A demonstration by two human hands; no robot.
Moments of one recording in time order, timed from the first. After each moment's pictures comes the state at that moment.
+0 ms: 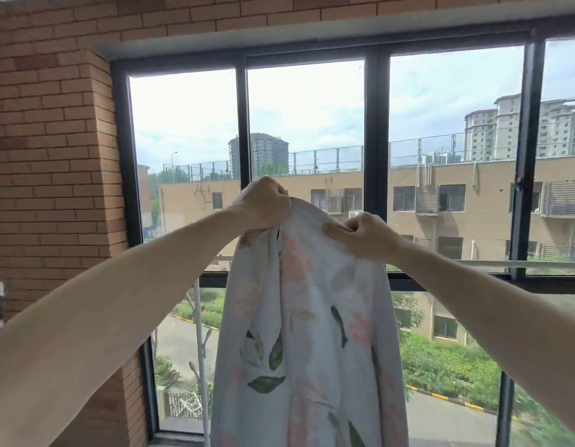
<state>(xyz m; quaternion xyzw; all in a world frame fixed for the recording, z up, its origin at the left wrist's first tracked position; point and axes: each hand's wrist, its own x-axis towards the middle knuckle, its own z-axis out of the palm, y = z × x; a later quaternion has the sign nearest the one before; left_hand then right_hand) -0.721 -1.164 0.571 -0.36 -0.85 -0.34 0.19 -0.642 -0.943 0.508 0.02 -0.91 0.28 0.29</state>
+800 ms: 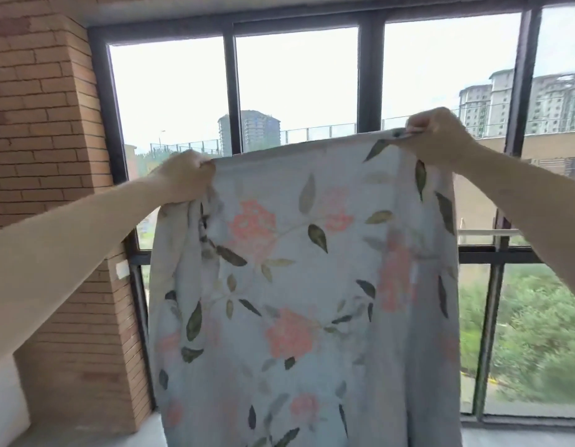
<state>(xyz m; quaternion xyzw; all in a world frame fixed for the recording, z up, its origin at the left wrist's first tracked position) -0.754 -1.267 0.564 -0.28 -0.89 -0.24 0.26 -0.583 -0.866 0.584 -0.02 -0.85 0.25 0.46</state>
